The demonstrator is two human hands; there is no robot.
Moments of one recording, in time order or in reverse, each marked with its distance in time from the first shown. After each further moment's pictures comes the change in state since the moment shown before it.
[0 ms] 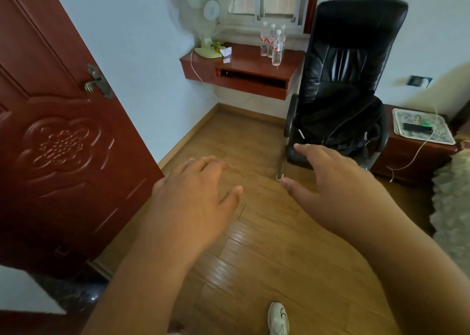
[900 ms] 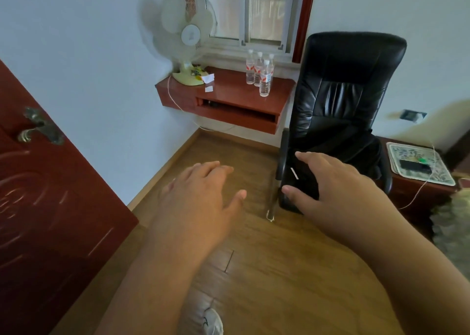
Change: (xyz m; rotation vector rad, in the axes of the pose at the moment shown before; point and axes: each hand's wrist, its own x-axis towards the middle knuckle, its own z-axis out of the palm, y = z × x) left_hand 0.306 -0.006 -0.010 -0.046 -0.034 0.076; right_hand 0.281 0.021 -0.032 -0.036 0.025 0.047
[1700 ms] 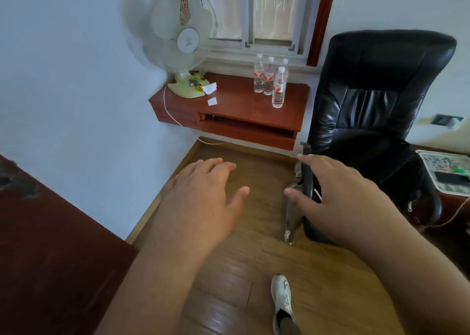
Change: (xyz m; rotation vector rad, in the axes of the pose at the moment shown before) left_hand 0.245 -0.110 -0.039 0.019 -0.011 0.052; right_hand 0.243 -0.081 0.037 -0.014 0.010 0.088
